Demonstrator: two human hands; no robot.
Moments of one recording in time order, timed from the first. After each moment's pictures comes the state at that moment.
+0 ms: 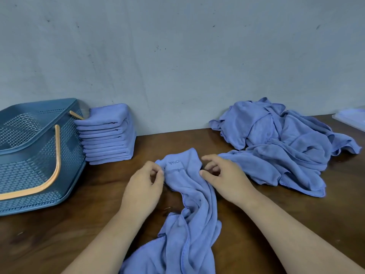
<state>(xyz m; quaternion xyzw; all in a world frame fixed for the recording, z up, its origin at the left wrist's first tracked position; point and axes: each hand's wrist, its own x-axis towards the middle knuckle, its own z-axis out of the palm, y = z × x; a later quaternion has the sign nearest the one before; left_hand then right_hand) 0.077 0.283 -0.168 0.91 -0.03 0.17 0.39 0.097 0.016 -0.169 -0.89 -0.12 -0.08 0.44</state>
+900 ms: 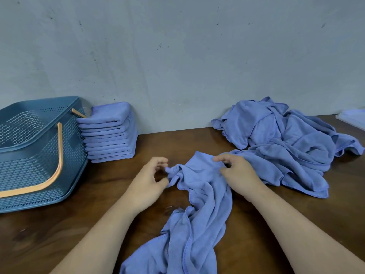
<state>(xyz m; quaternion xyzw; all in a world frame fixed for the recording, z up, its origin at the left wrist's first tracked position) 0.090 0.295 -0.161 0.89 -0.09 0.01 0.45 0.105 0.001 -0.163 -0.87 0.00 -0.04 0.49</state>
